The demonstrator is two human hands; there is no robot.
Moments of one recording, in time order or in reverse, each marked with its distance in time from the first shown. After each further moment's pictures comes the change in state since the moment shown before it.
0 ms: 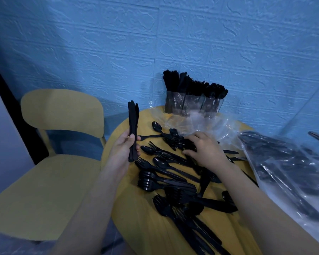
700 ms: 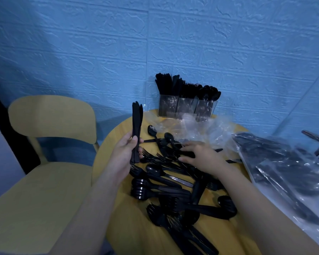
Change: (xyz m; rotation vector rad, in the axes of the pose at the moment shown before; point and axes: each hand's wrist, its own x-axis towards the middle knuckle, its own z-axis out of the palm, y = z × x) left_hand 0.014 -0.003 0.017 0.043 -0.101 -0.003; right_hand 0.003 0.016 0.002 0.168 -0.198 0.044
